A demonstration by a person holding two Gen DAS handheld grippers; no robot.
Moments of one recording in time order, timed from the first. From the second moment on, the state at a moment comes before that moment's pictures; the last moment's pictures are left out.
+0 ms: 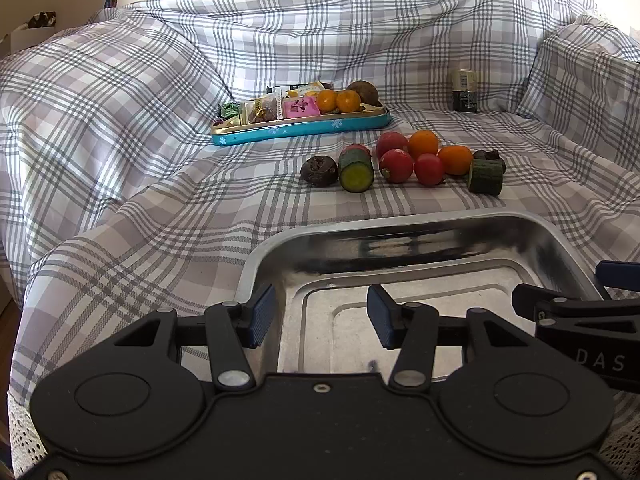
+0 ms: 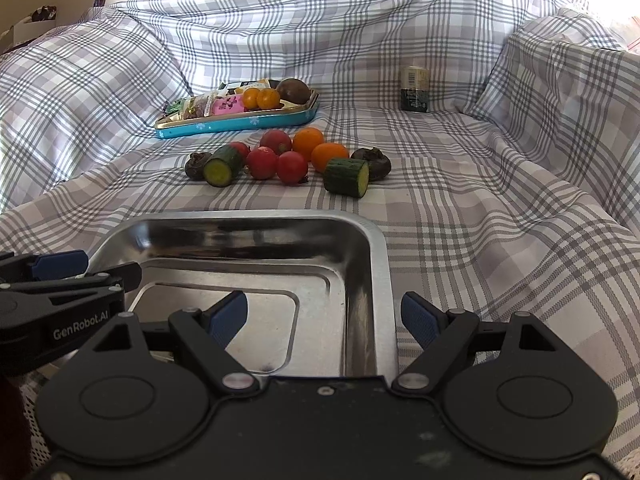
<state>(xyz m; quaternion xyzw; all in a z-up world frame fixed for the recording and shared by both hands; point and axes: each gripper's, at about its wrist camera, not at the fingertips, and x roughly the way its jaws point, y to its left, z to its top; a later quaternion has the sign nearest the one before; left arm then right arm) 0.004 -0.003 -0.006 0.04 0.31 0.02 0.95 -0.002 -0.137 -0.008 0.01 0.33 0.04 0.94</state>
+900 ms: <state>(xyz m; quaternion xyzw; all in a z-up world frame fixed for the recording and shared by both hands) 0.005 -0.004 -0.008 0.05 0.31 0.02 0.95 -0.001 -0.136 -0.008 0.01 0.33 0.04 0.94</state>
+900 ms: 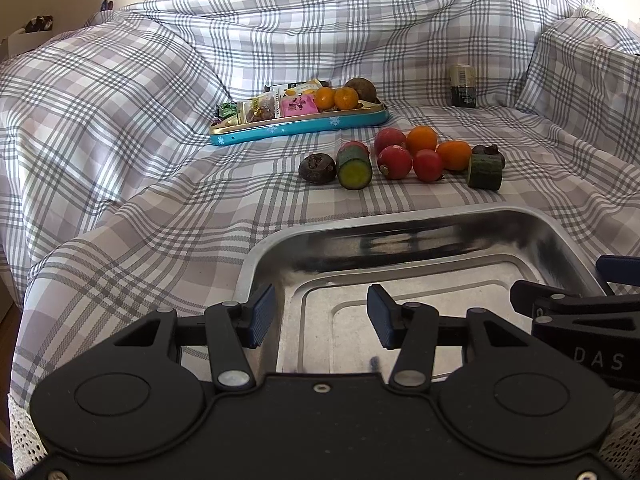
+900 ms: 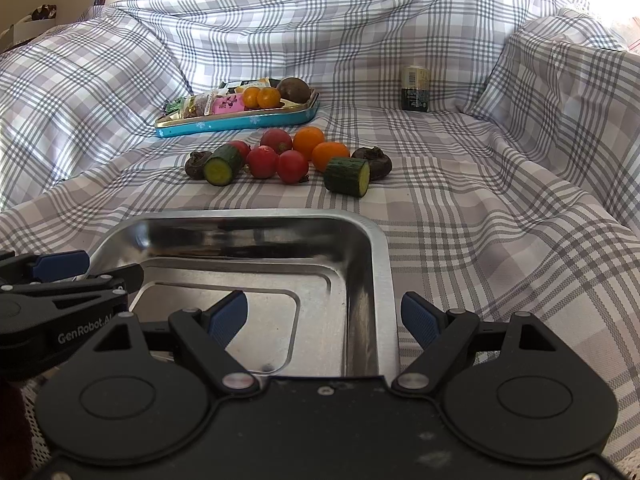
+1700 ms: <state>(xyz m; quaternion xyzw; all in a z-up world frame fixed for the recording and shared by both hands) 0.004 -0.010 -0.008 0.06 0.31 0.02 0.95 -0.002 -0.133 -0.009 0.00 0.33 0.04 0.94</state>
